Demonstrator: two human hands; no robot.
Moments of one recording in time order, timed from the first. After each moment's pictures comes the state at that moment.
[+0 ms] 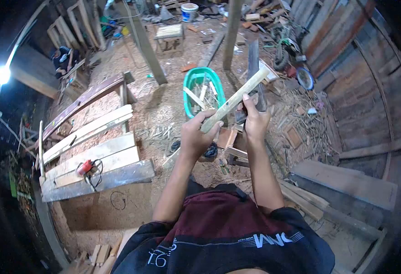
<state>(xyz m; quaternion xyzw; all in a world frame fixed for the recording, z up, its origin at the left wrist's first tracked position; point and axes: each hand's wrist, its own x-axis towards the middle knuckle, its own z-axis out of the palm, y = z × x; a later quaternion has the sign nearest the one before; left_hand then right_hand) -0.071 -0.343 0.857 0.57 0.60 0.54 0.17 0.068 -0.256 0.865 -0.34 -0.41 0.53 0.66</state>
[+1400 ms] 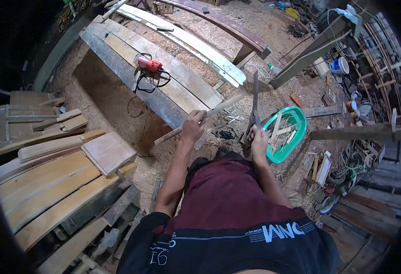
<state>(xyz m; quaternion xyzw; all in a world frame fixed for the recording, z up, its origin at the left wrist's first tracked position) -0.408 -0.537 0.657 0.18 0.88 0.45 -0.02 -0.295 -0.303 0.699 -0.27 -0.63 0.72 0.10</state>
